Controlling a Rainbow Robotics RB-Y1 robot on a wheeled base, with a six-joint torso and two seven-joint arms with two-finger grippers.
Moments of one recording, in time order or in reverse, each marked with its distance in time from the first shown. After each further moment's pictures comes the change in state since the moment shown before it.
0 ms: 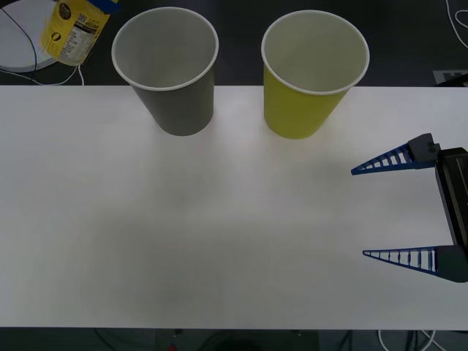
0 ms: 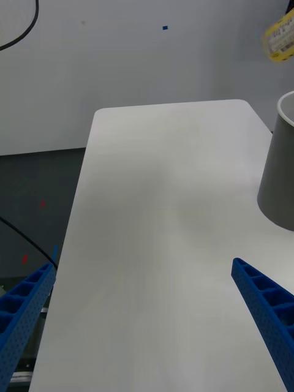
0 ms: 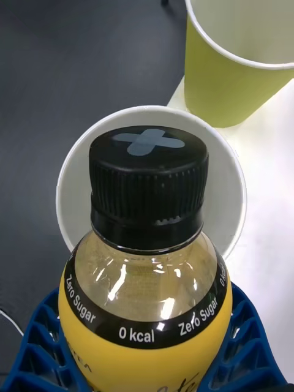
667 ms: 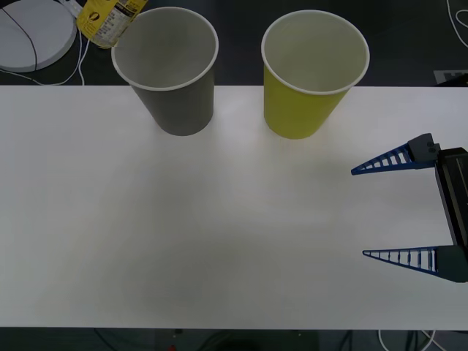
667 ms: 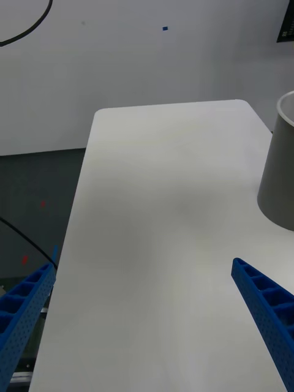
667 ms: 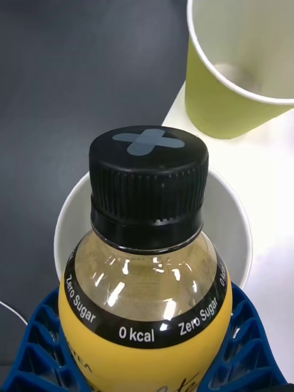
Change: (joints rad) right arm 0.000 0.000 0.000 0.000 0.000 0.000 0.000; left arm -0.258 -0.266 -0.221 0.360 0.015 -0.042 -0.038
